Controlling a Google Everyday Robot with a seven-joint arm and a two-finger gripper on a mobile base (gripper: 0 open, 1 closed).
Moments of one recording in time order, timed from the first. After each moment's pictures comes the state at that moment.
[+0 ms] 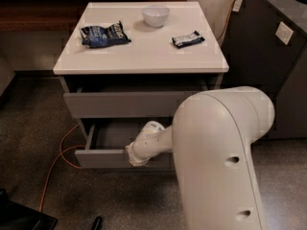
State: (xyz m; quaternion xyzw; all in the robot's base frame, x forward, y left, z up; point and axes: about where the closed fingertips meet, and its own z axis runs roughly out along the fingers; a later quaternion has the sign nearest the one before) arm 0.609 0.072 0.420 -0.82 0.53 -0.02 0.20
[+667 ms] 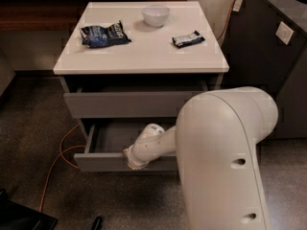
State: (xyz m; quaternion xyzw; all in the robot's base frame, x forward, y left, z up) arm 0.594 0.075 0.421 -0.83 0.52 -0.01 0.20
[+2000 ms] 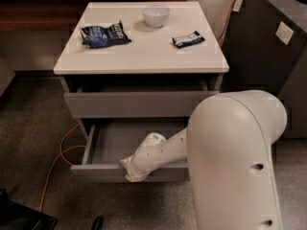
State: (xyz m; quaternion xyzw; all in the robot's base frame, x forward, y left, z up) arm 0.545 0.082 0.414 -0.84 0.50 0.03 0.20
